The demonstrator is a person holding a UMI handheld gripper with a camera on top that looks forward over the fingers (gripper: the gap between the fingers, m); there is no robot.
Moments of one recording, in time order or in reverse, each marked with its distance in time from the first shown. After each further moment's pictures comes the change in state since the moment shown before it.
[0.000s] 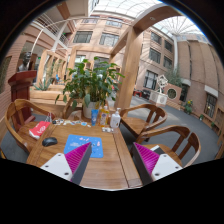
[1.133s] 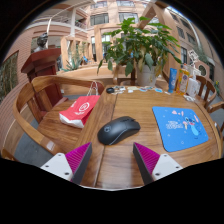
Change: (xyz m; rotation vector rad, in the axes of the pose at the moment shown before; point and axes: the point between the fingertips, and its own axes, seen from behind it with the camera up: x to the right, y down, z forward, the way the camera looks) arm -0.437 0.145 0.206 -0.271 -0.407 0.068
